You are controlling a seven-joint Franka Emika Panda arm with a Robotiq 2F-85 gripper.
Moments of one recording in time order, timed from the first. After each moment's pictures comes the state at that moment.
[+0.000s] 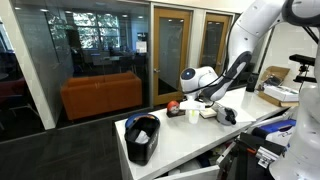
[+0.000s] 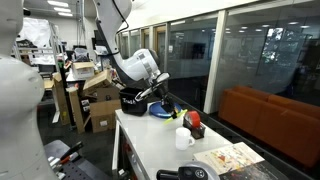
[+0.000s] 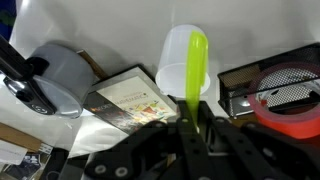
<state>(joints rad) 0.14 0.24 -0.31 -2.37 -1.01 2.50 1.94</state>
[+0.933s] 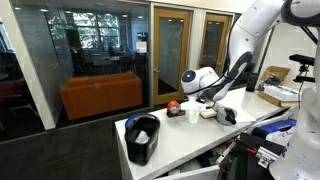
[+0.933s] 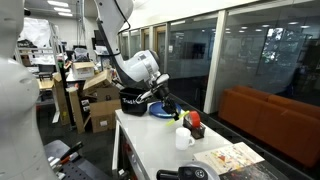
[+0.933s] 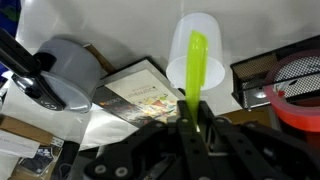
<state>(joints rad) 0.06 0.24 -0.24 -2.37 -1.09 2.45 2.03</state>
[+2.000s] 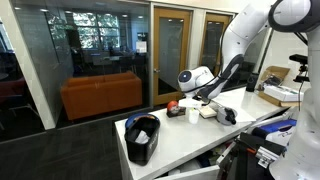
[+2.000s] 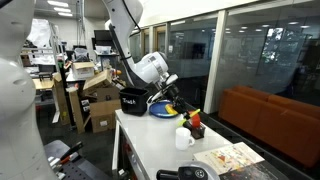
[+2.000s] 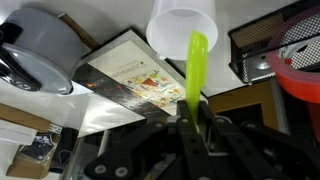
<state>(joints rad) 0.00 0.33 -0.23 -2.25 -1.17 2.44 2.07</state>
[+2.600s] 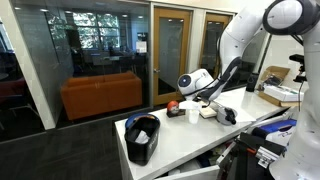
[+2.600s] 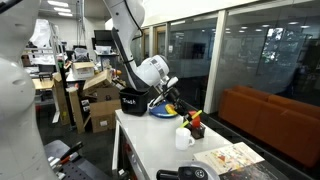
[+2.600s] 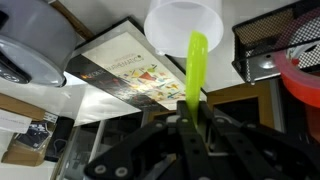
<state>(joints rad) -0.01 0.37 -0.22 -2.24 -1.26 2.42 2.12</state>
